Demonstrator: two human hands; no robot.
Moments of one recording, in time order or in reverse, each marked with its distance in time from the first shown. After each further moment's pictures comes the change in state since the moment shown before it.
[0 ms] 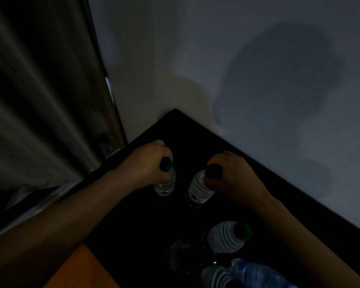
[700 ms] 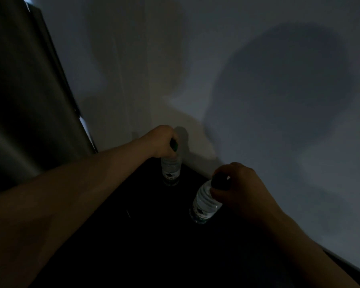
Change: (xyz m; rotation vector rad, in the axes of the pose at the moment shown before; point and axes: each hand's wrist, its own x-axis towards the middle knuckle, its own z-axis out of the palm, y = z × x) left_hand 0.244 -0.001 -0.033 0.170 0.000 0.038; right_hand 0.095 0.068 -0.048 -0.014 0.221 0.061
